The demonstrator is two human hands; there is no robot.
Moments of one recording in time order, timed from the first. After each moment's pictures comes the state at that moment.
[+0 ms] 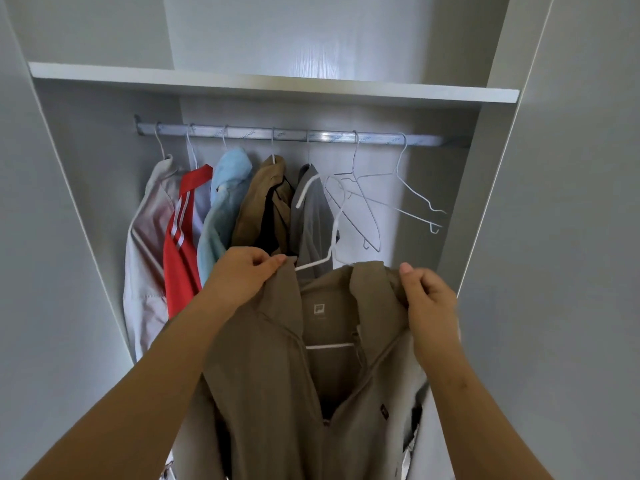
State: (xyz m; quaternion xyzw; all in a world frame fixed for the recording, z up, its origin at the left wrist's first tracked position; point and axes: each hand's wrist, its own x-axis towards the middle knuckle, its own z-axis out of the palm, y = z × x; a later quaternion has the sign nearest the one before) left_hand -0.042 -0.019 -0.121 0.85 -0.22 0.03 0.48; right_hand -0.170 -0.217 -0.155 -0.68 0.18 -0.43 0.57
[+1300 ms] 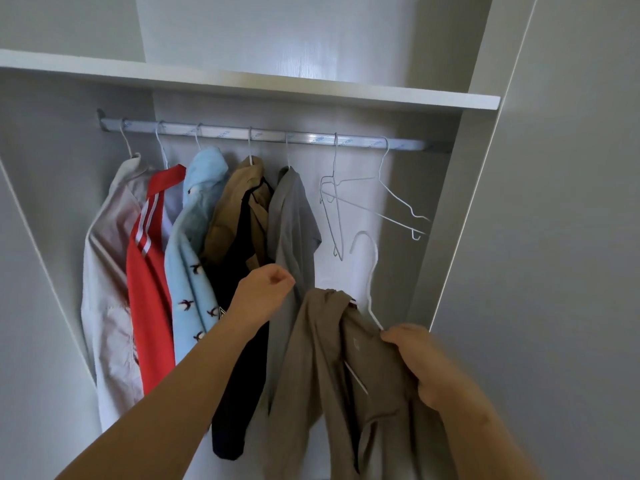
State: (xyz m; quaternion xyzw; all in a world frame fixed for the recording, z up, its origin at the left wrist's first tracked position) left_hand -0.030 -0.089 -0.158 0.83 -0.21 -0.02 0.52; right_hand -0.187 -0.253 -0.168 -0.70 0.35 -0.08 0.62
